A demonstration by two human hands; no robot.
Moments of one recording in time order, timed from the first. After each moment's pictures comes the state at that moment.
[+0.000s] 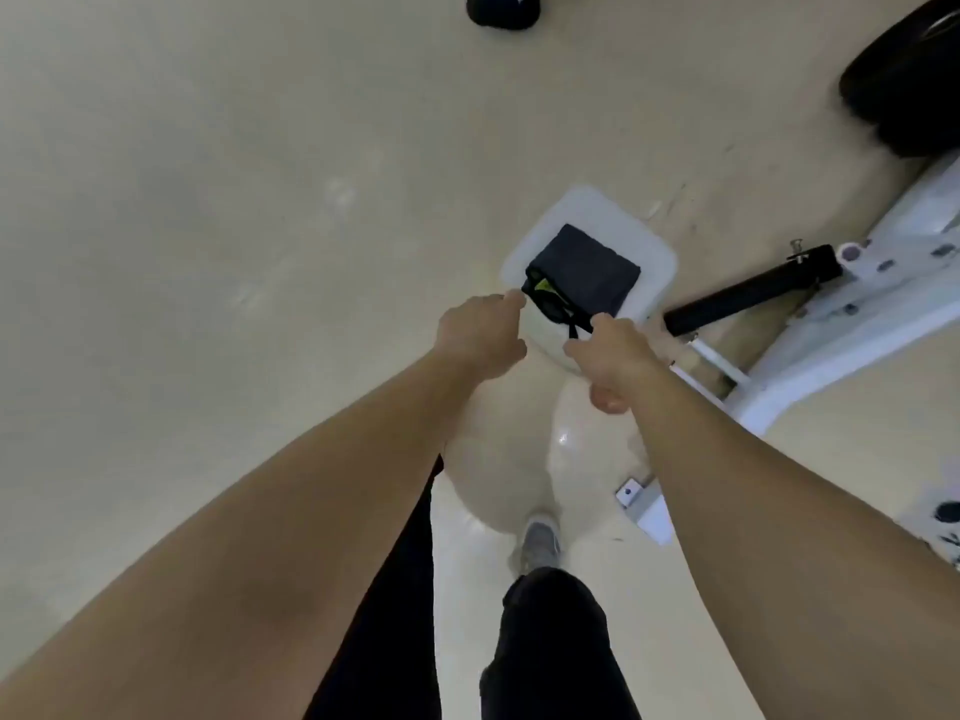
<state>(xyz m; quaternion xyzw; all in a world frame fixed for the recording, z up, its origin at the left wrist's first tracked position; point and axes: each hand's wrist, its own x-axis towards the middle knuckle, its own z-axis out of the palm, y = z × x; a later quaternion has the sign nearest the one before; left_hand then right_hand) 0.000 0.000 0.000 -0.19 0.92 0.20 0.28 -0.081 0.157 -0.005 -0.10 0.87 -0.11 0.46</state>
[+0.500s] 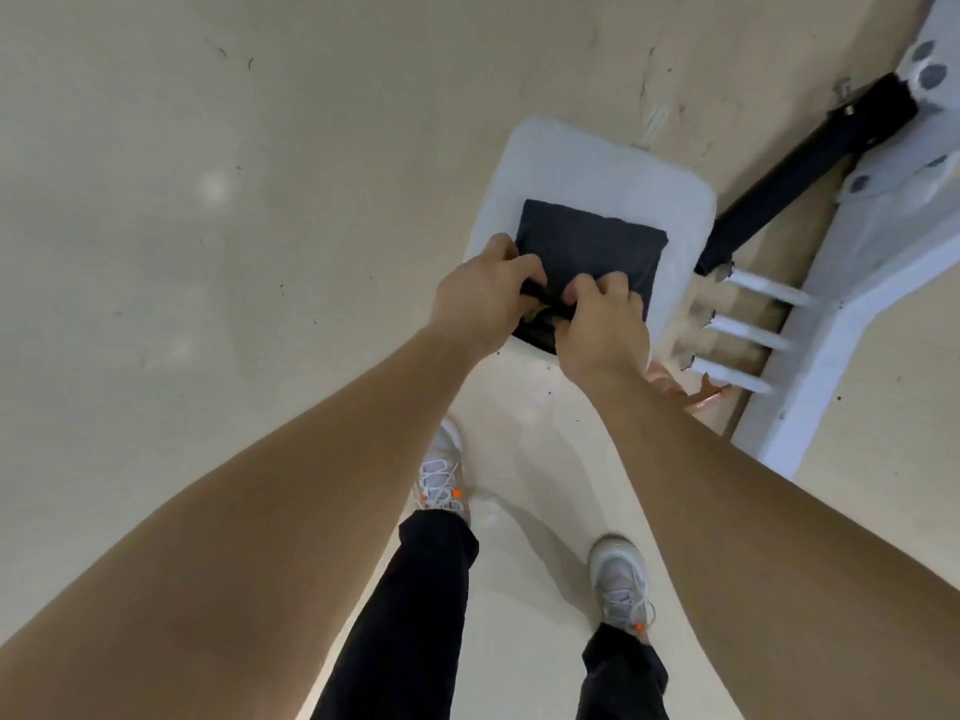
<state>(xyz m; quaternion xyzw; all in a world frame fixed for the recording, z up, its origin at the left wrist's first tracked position) -0.143 -0.058 -0.211 0.02 0.94 0.25 0.25 -0.133 0.088 -0.200 0.04 0.95 -0.09 0.29</state>
